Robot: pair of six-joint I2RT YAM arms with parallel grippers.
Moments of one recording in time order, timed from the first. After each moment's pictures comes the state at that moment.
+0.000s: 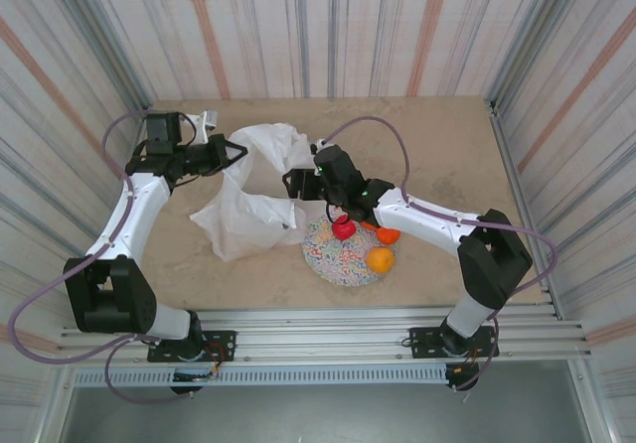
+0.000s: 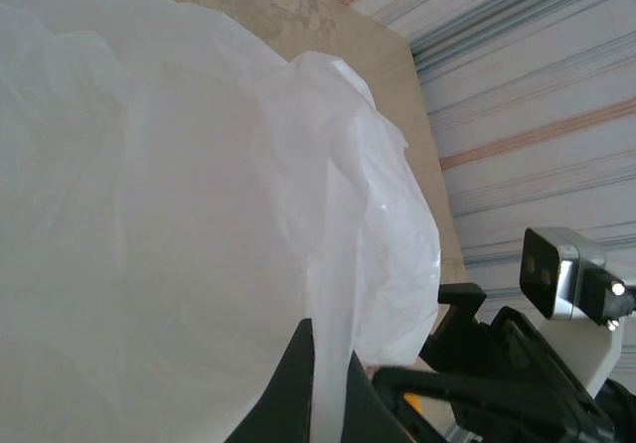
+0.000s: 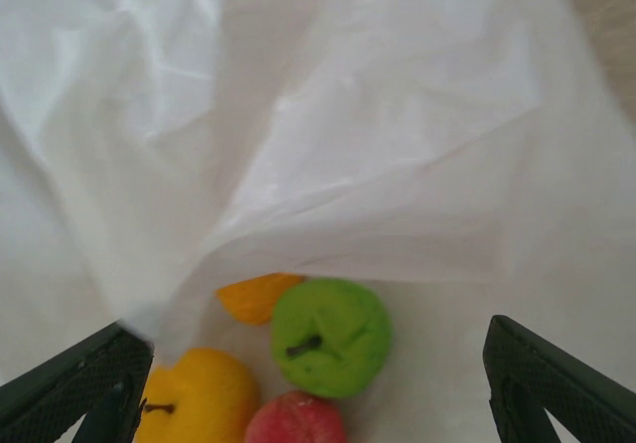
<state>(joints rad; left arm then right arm) -0.02 1.42 1.20 -0.47 0.79 -0.42 0.81 1.65 1.19 -0.09 0.07 0.65</state>
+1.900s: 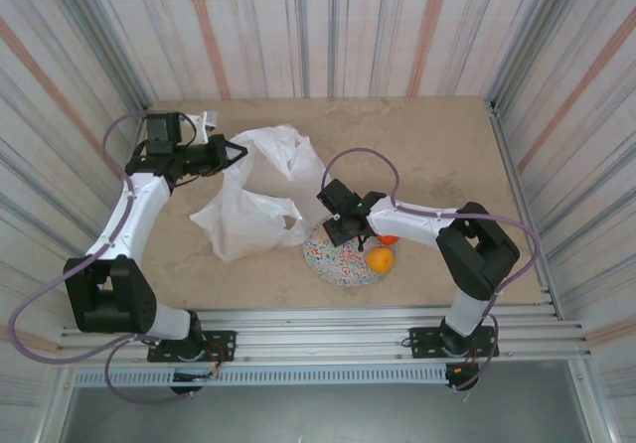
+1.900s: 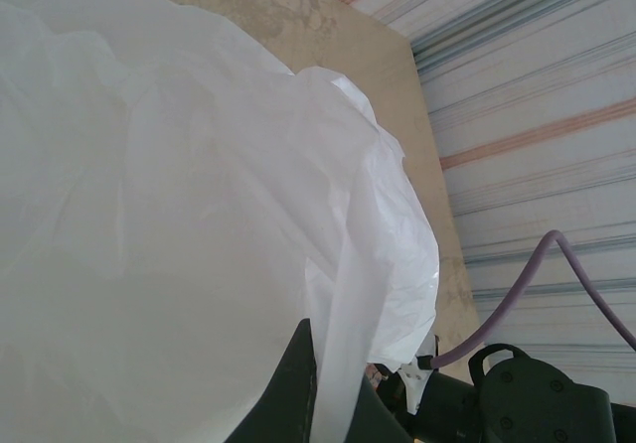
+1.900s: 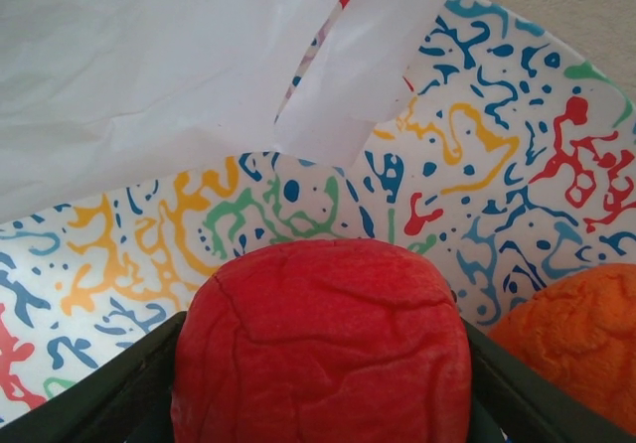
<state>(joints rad) -0.02 1.42 1.20 -0.48 0.78 -0.42 0.81 1.74 1.07 -0.51 0.21 0.23</state>
